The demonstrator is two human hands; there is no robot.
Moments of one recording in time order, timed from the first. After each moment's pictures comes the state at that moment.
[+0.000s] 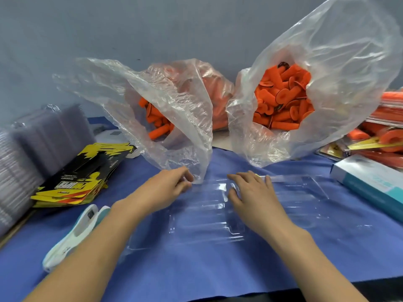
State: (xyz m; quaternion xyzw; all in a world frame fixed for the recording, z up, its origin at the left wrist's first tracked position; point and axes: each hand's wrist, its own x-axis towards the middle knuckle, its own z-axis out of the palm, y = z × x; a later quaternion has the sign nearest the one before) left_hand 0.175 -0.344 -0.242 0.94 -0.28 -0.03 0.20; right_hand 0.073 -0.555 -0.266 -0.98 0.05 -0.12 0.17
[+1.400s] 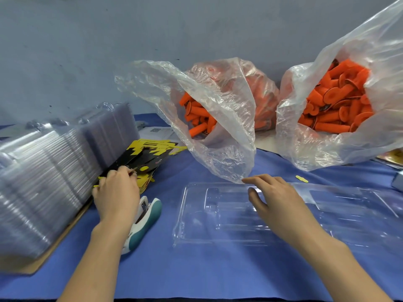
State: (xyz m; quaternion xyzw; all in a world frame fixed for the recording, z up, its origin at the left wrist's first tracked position) left_hand 0.149 -0.199 -0.234 0.95 0.13 0.25 0.11; right_hand 0.078 -0.504 -0.259 -0.96 -0.05 -0.18 0.20
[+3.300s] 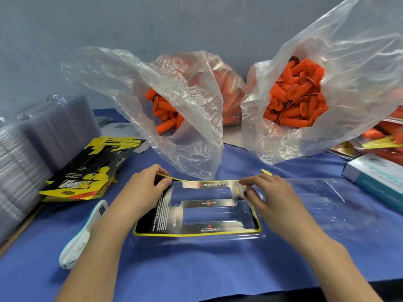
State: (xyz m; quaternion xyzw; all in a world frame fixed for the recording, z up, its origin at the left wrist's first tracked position) left_hand 0.161 -0.288 -0.241 0.95 -0.11 0.04 0.28; right_hand 0.057 -0.557 -0.263 -0.94 0.00 -0.20 0.26
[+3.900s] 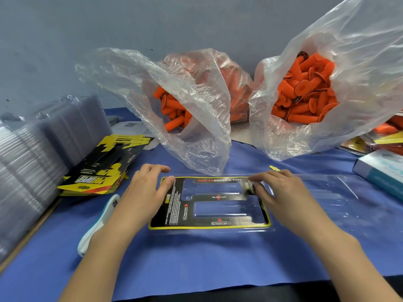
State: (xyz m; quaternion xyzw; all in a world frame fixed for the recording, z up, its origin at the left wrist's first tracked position) left_hand 0.137 -0.273 -0.245 0.95 -0.13 0.10 0.26; right_hand 0.057 -0.561 -0.262 -0.96 0.01 -0.18 0.21
